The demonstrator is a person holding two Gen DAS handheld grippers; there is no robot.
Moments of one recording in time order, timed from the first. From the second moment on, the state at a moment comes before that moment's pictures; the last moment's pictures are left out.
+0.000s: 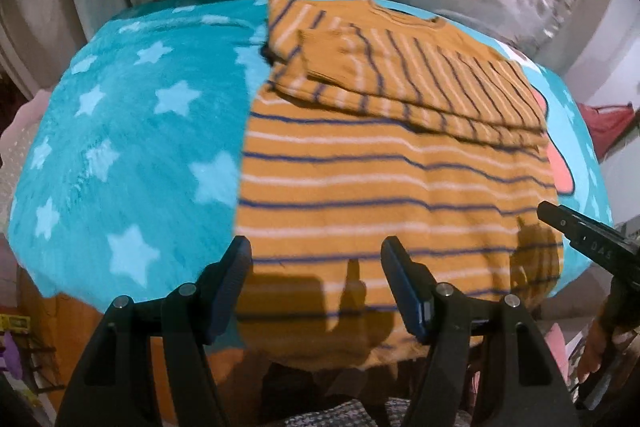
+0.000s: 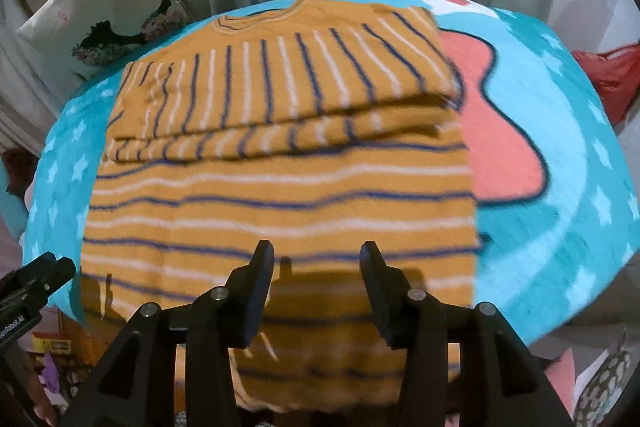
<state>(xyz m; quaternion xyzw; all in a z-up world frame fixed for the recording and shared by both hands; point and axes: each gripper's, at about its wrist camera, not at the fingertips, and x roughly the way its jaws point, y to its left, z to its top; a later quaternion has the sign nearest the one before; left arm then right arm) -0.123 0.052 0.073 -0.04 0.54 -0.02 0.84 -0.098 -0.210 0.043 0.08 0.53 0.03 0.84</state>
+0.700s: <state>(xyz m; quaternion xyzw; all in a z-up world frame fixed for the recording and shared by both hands) -0.187 -0.006 0.070 -0.03 0.53 -0.01 0.85 -0.175 -0.268 0.027 0.08 0.55 0.03 0.83</state>
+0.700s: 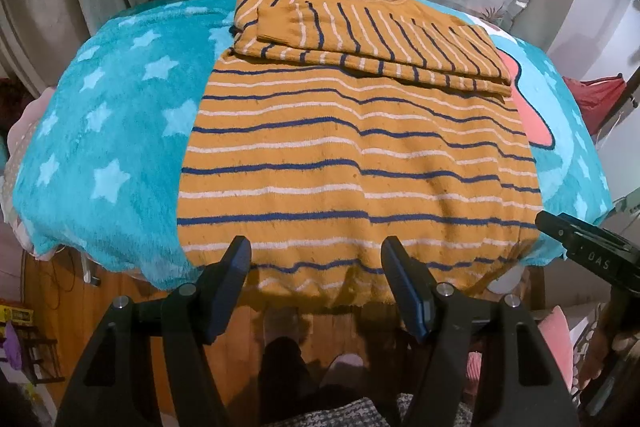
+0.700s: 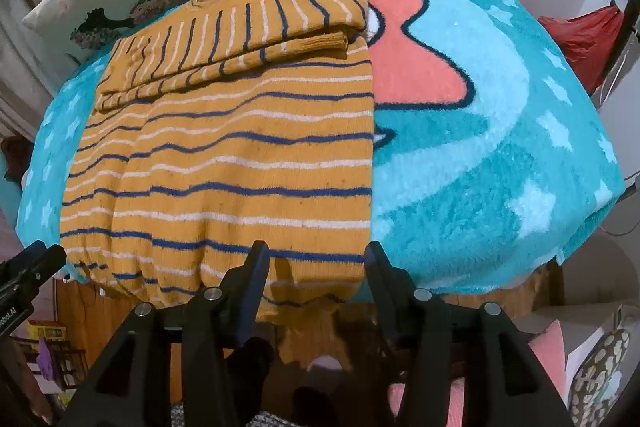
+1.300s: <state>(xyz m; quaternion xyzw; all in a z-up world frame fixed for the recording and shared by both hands) -0.184 0.024 0.059 -0.05 0.55 0.02 0.83 -0.161 -0.241 0.017 0.08 0.56 0.04 0.82</state>
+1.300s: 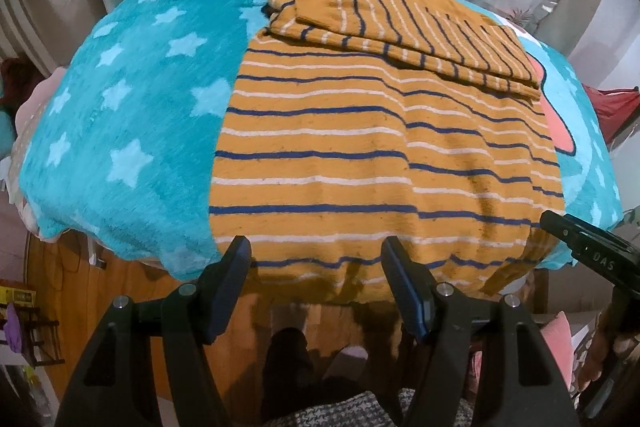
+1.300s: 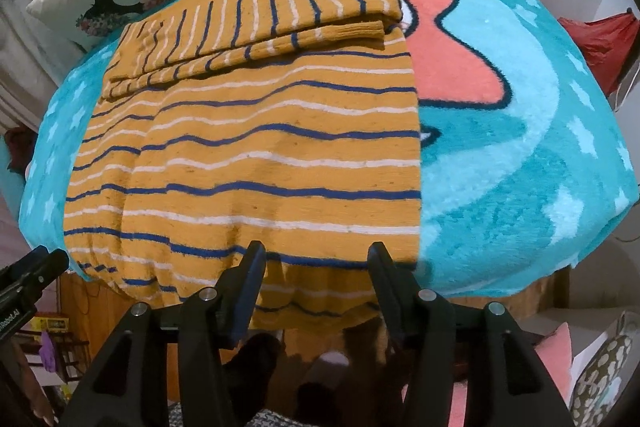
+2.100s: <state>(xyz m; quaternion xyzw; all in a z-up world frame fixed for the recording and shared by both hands) -0.193 0.033 0.045 -0.06 0.57 0.03 0.82 -0.173 -0.257 0.012 0.10 0.57 0.02 0.82</state>
